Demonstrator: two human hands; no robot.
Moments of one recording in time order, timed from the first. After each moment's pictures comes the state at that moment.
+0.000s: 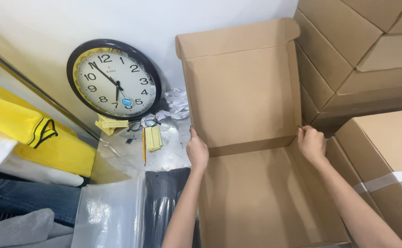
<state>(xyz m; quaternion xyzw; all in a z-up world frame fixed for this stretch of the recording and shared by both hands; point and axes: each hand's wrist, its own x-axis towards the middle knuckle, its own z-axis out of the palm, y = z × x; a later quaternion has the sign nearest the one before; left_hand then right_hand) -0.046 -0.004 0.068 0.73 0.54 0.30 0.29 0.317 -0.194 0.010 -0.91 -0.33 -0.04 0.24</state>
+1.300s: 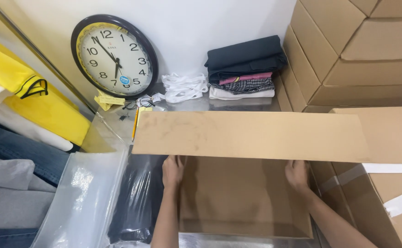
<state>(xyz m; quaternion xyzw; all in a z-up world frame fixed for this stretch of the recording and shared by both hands) -0.127 -0.055 -0.109 0.70 0.62 0.24 0.24 0.321 -0.290 -0.166 -0.86 -0.33 0.09 0.38</state>
